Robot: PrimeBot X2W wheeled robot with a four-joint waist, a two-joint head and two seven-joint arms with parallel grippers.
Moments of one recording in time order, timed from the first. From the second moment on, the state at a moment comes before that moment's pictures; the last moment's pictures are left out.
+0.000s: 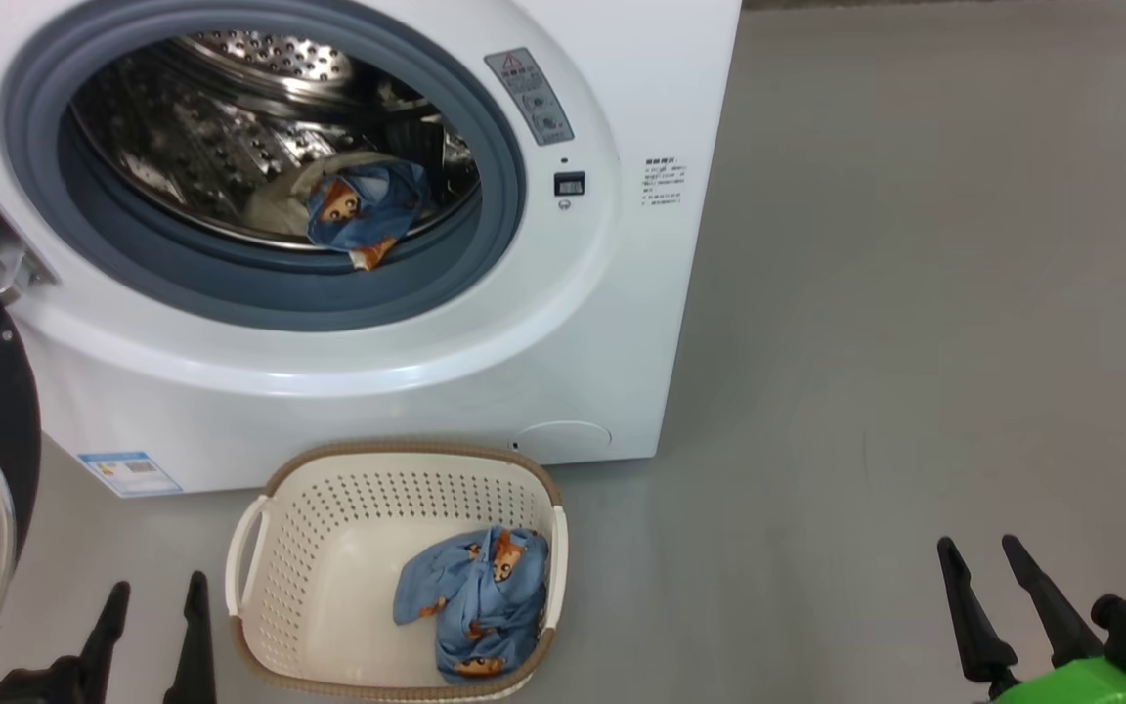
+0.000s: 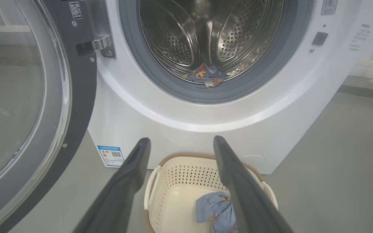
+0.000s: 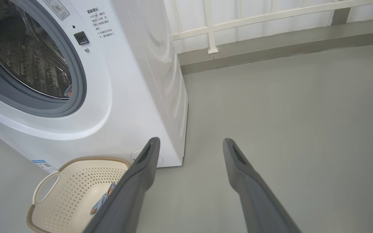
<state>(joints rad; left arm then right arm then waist) 0.04 0.16 0.03 0.22 -0.32 -0.13 -0.26 0.03 -0.22 0.01 0.27 0.43 0.13 -0.26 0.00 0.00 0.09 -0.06</state>
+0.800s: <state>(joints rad) -0.32 0.21 -0.25 0.52 -0.46 -0.13 -0.26 -0.19 -0.15 0.02 0.22 0.40 0.13 -0.26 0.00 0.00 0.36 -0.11</state>
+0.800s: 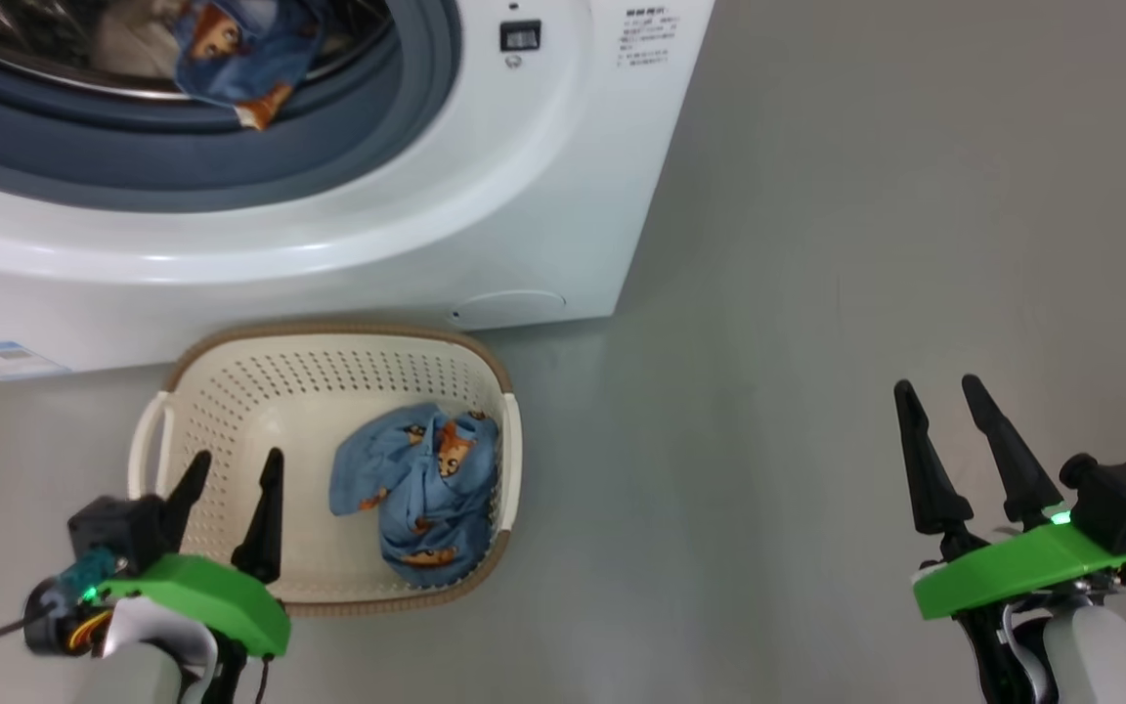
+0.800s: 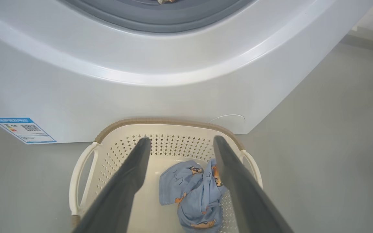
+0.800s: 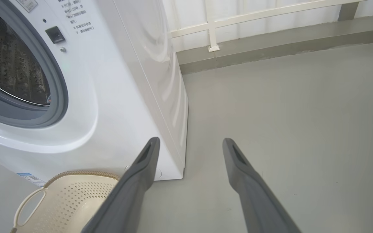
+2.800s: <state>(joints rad) -0.98 0.40 -1.18 0.91 -1.03 -0.13 -0.26 -0.44 -0.06 0.11 0.14 0.34 0.13 -0.26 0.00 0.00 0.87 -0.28</state>
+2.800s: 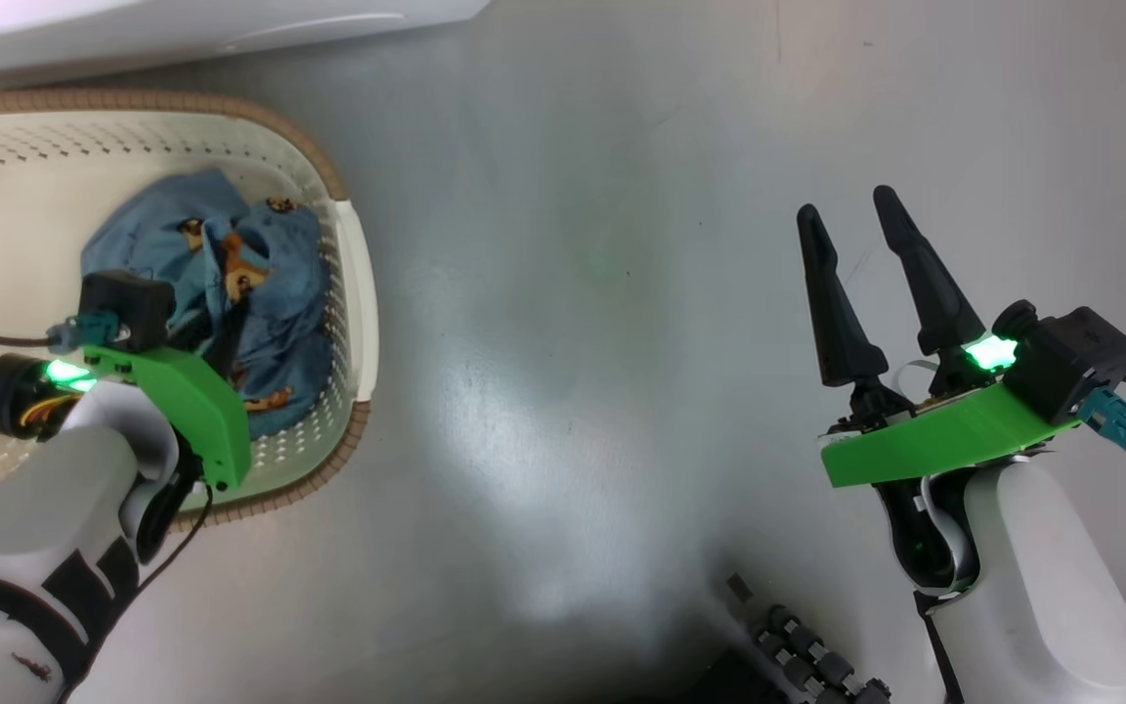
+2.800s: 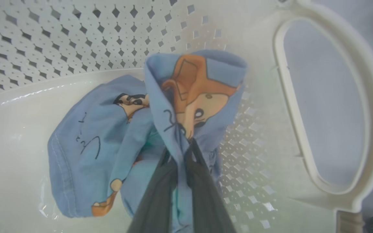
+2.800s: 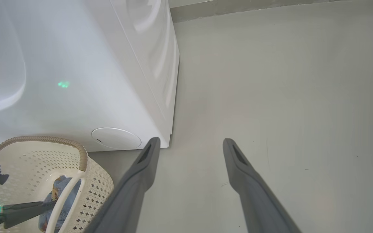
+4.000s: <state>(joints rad) -0.61 0.36 -0.64 0.68 -0.80 -0.13 -0.26 -0.29 -0.14 0.10 0.29 0.37 0.13 -0.26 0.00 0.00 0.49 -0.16</state>
